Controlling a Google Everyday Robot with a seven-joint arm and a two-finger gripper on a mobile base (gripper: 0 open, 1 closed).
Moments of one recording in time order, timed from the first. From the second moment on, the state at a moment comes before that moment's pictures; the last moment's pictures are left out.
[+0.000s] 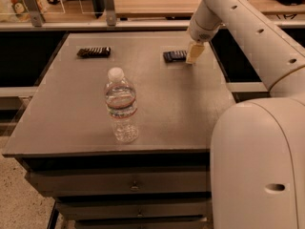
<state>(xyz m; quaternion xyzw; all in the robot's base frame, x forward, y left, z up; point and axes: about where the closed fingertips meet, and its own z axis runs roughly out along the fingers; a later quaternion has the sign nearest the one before) 0.807 -0.156 0.846 -0.68 0.69 -0.12 0.24</state>
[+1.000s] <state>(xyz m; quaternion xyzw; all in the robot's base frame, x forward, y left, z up) 0.821 -0.178 0.834 -0.67 0.70 -0.13 0.23</state>
